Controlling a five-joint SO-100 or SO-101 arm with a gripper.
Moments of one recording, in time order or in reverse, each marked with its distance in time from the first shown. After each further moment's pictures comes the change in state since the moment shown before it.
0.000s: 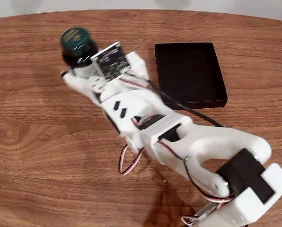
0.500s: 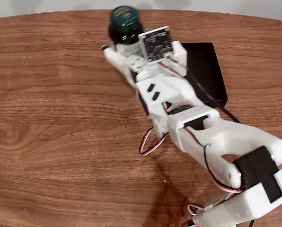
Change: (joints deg) arm 14.1 1.5 1.7 -3.3 -2.2
